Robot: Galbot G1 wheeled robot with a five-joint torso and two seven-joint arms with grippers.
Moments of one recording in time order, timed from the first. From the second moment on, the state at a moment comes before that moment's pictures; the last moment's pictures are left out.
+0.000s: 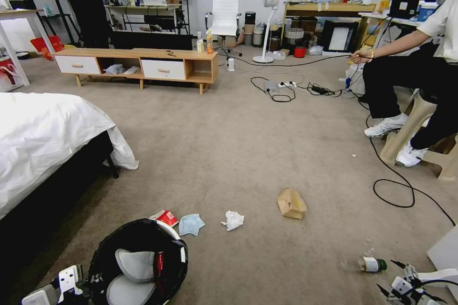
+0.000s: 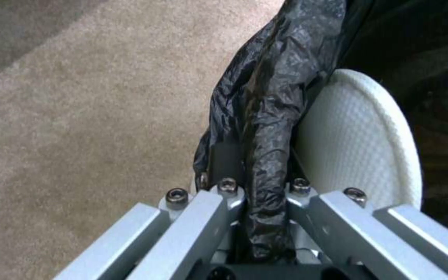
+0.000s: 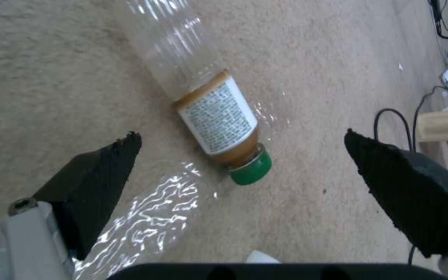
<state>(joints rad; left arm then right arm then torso) 1.63 -1.51 -0.96 -2.12 -0.51 0.70 -0.05 -1.27 0.79 0.47 1.00 -0.26 0.33 -0.21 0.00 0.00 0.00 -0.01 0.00</state>
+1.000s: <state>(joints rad) 1.63 -1.52 -0.96 -2.11 -0.50 0.70 -0.05 -1.07 0.87 0.42 0.85 -0.32 0.36 -0.21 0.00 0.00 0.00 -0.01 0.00</state>
